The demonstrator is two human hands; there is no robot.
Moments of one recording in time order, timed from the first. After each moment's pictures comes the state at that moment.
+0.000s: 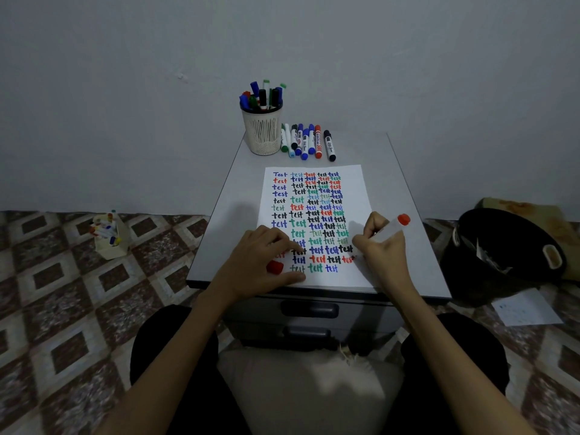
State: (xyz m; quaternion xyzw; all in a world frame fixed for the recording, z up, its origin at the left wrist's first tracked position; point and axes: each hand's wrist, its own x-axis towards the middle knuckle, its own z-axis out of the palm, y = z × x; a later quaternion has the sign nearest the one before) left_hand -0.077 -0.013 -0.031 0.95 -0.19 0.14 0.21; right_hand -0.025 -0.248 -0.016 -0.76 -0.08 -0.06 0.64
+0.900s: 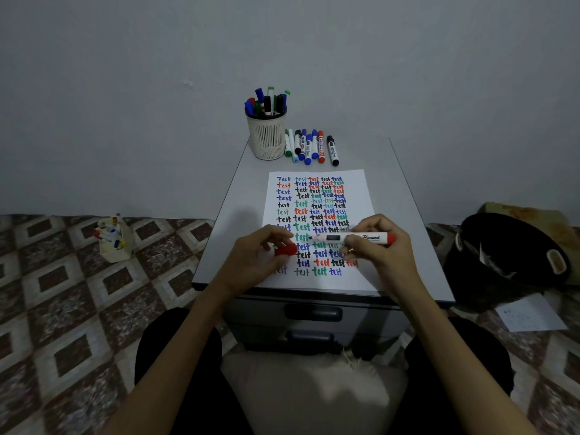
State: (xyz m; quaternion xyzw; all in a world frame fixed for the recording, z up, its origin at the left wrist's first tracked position) left_hand -0.080 -0.005 -0.020 0.87 -0.16 0.13 0.44; right_hand -0.041 -0.251 0.006 -0.65 -0.14 0.04 0.75
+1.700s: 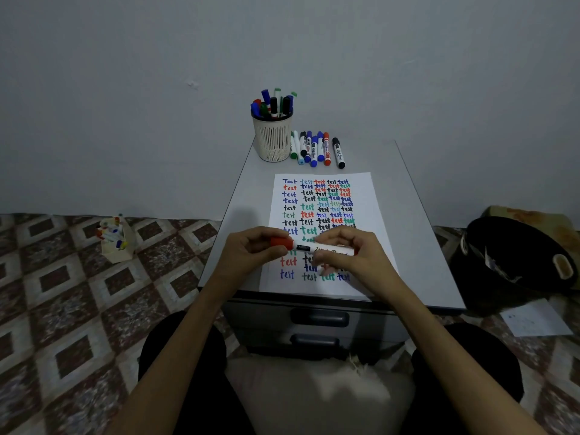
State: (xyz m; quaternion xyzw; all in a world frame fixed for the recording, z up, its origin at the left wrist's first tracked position) left_hand -0.080 0.005 -0.017 0.71 -0.06 0.08 0.70; right_hand -0.036 -0.216 0.000 -0.68 -0.20 0.15 0.69
